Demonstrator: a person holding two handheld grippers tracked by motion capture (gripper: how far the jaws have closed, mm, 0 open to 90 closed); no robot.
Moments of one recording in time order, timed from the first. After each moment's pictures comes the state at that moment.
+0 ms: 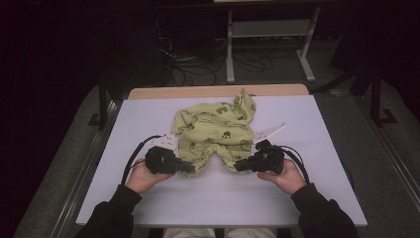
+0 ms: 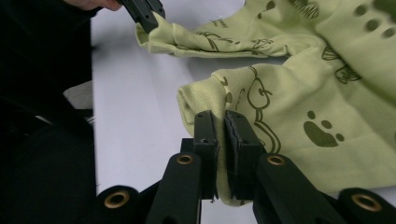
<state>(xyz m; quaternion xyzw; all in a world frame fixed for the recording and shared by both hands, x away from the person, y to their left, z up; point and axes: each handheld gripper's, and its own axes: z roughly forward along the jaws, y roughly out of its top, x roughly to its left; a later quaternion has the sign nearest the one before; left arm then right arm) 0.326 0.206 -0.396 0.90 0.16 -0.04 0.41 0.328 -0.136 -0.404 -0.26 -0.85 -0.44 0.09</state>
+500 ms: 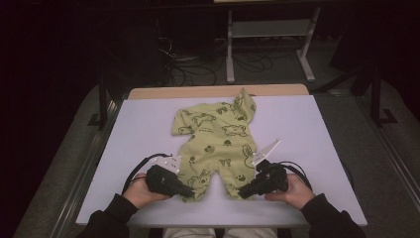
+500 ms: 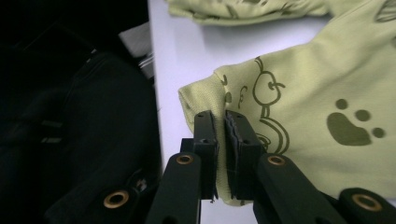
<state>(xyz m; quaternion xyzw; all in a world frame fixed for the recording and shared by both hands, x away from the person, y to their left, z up) 0.291 0.197 -0.408 0.92 0.08 -0.12 0.36 0.295 -0.136 -0.423 -0.19 -0.89 -0.37 0.19</state>
